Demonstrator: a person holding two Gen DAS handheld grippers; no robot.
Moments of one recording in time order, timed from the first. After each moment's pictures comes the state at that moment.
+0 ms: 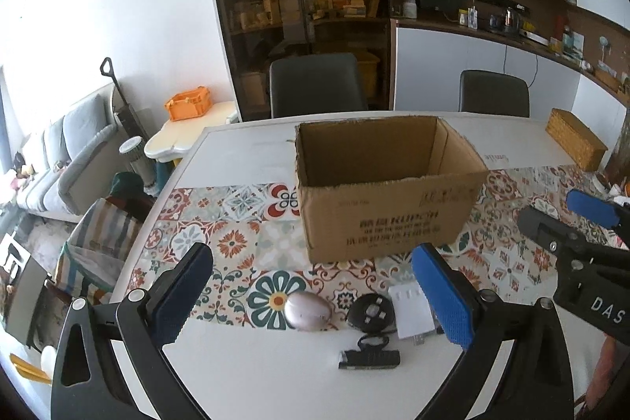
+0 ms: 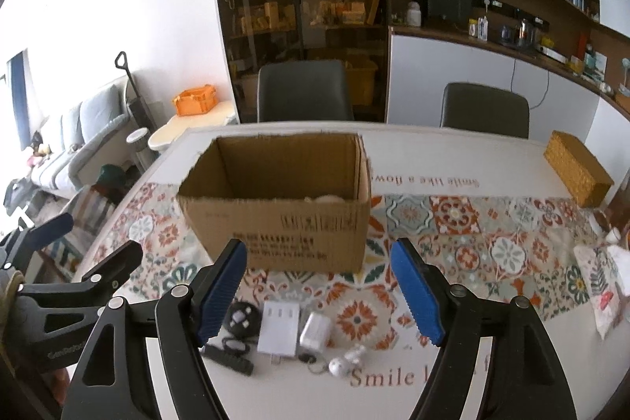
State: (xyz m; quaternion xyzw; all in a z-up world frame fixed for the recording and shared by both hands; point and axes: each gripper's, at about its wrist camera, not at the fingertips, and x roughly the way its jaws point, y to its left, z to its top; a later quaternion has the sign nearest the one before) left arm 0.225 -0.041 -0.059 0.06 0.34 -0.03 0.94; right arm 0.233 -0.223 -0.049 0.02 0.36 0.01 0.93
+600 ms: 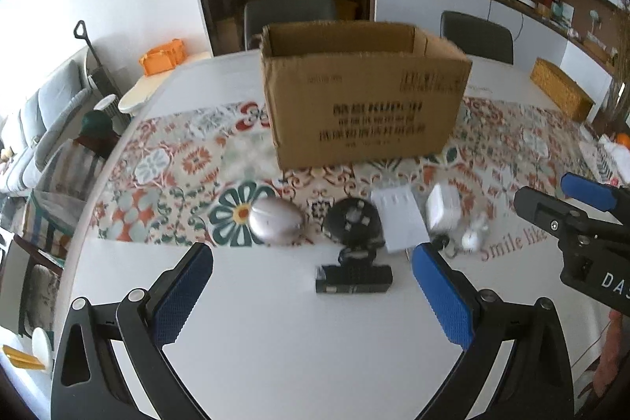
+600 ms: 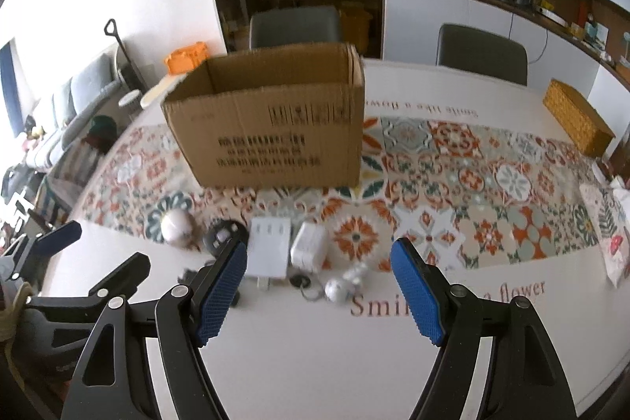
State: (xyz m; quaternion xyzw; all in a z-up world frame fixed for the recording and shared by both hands) left arm 0.195 -0.045 -0.145 0.06 0.43 -0.08 0.90; right arm 0.193 -0.224 -0.115 0.03 0.43 0.00 0.90
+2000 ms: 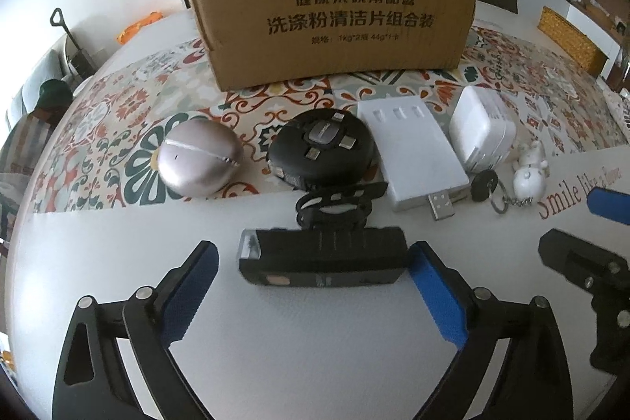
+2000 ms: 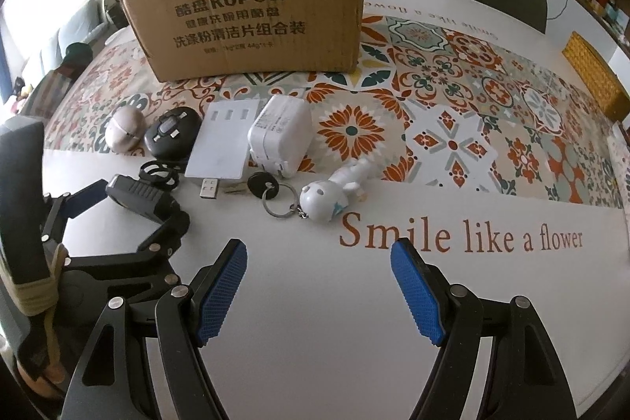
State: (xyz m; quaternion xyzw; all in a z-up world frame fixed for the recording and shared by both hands) left arm 0.225 -0.080 -0.257 0.08 0.47 -0.09 0.88; right arm 0.199 -0.232 -0.214 0.01 0.53 0.00 0.85
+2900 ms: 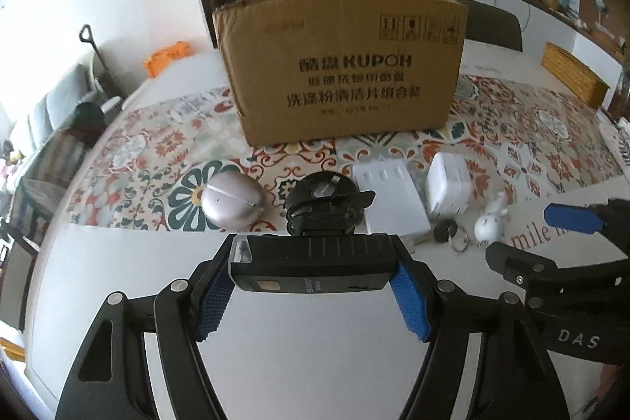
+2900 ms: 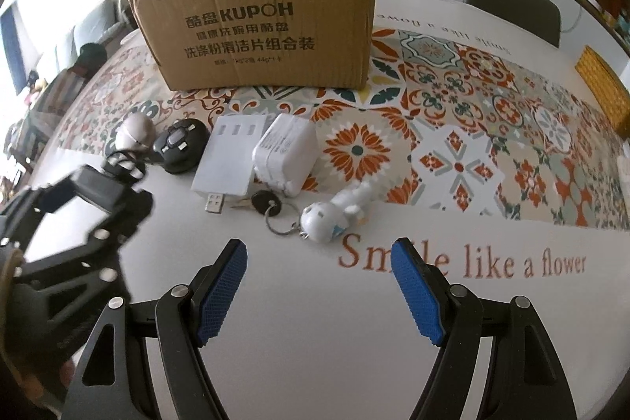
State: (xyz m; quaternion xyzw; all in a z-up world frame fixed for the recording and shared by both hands) left arm 0.197 -0.091 -0.203 0.07 0.40 -0.05 0.91; right arm 0.209 -0.239 -0.207 -0.01 0.52 0.04 0.85
